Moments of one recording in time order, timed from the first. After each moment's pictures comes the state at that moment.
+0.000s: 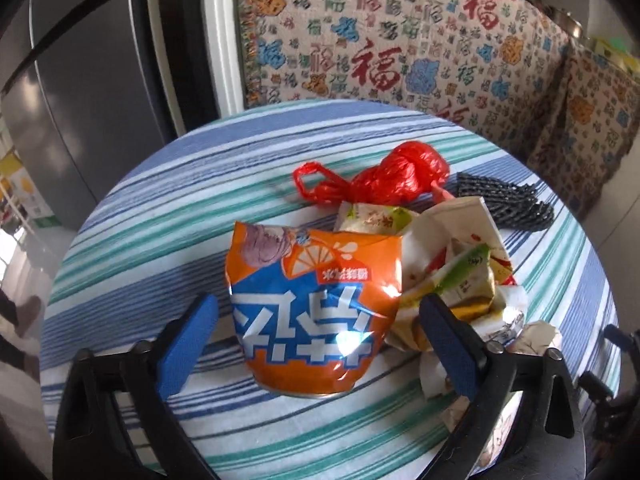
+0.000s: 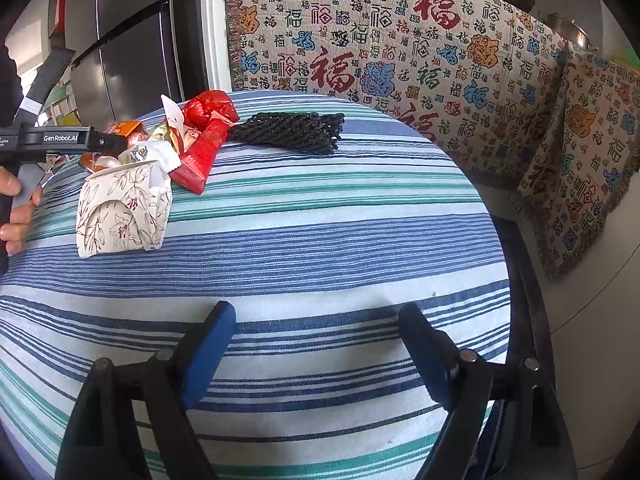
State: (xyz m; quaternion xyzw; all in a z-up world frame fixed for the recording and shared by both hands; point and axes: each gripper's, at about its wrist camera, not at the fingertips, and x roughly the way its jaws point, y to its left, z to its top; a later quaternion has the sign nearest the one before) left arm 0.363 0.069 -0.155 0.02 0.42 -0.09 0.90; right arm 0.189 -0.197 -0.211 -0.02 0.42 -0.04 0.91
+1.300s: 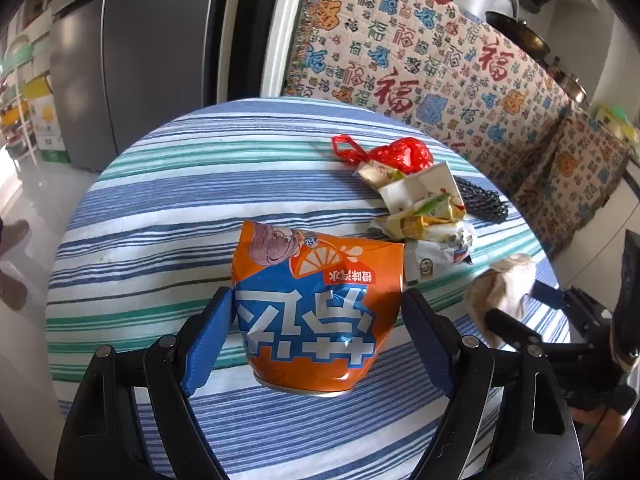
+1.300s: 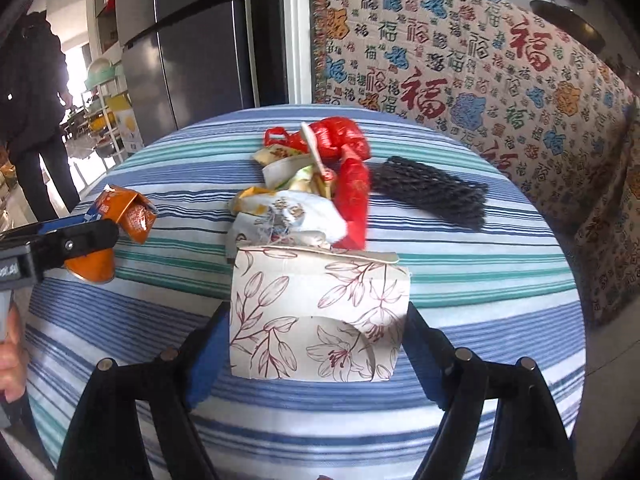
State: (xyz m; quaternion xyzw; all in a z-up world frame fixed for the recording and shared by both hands) left arm 0.254 0.126 -0.143 -0.10 0.41 -0.06 0.90; right arm 0.236 -0.096 -0.181 -0.04 0.42 0.05 0.91
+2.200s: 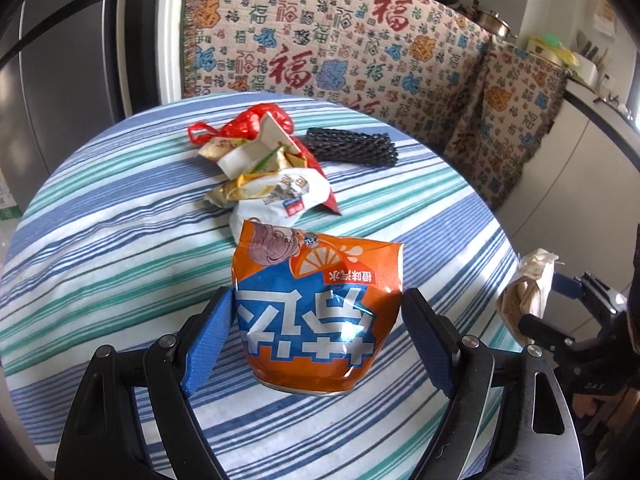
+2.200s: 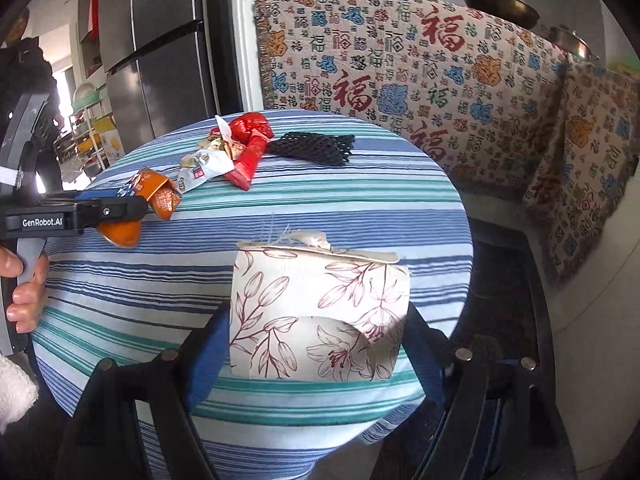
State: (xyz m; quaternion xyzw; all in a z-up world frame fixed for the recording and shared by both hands) left arm 0.226 0.009 -0.143 -0.02 0.41 -0.17 0.90; right arm 0.118 -0.206 -0.172 -0.02 0.39 0.02 0.92
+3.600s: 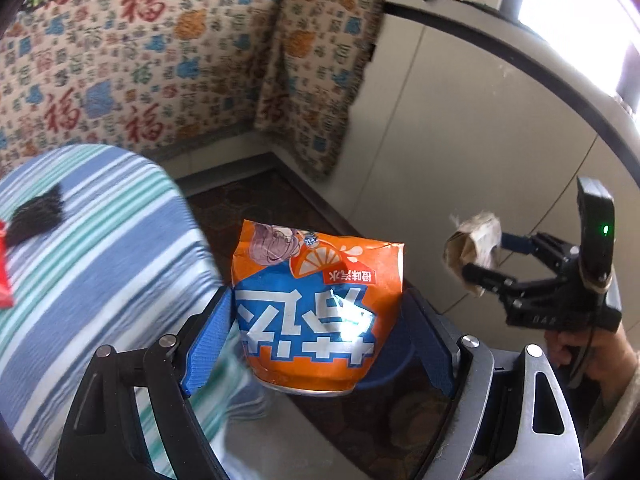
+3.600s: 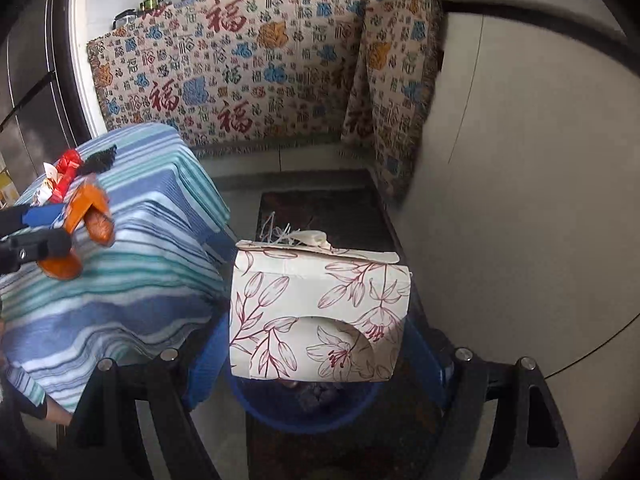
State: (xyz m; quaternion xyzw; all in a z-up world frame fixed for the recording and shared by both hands) left arm 0.166 -0.298 -0.129 0.06 0.40 -0.40 0.82; right arm -0.016 -0.470 -0.147 0.04 0.42 -0.19 0.89
